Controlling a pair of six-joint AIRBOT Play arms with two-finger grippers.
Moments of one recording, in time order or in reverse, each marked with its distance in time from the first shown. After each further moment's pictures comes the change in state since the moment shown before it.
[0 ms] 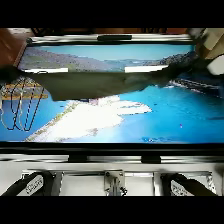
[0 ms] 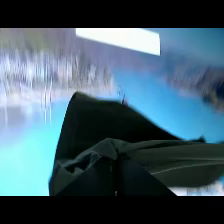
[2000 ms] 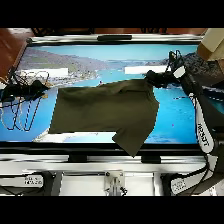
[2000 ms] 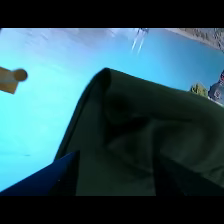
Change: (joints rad) left arm 0.009 -0.535 -0.177 -0.008 0.127 -0.102; right arm 0.023 -0.544 -0.008 0.221 -0.186 0.272
